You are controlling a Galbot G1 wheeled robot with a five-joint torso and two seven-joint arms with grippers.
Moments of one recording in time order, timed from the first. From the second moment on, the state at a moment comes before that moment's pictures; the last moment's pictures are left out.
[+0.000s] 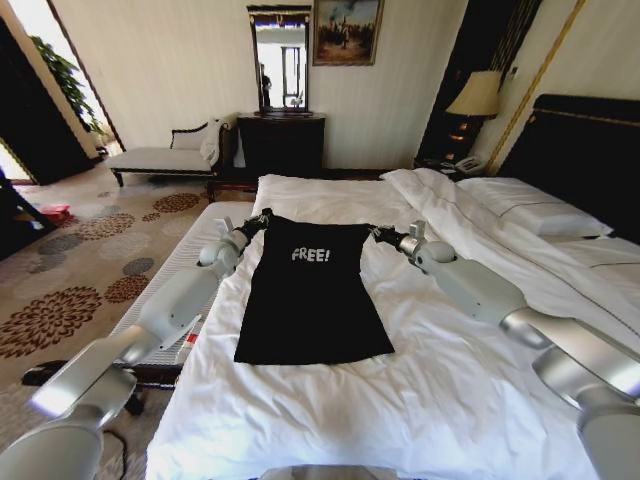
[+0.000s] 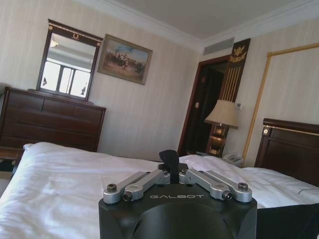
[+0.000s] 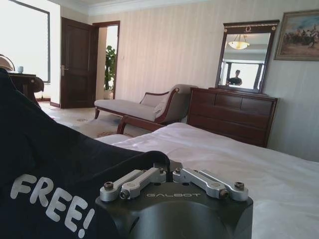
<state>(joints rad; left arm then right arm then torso) 0.29 -0.95 0.20 -1.35 -1.12 0.04 0.04 -0.11 0.81 -0.45 1.07 0.96 0.05 -0.36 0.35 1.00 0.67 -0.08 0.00</state>
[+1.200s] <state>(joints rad) 1.13 -0.74 -0.20 -1.91 -0.85 -0.15 0.02 -0.93 0.56 0.10 1.61 0.68 0.18 -0.32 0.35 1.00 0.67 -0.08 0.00</state>
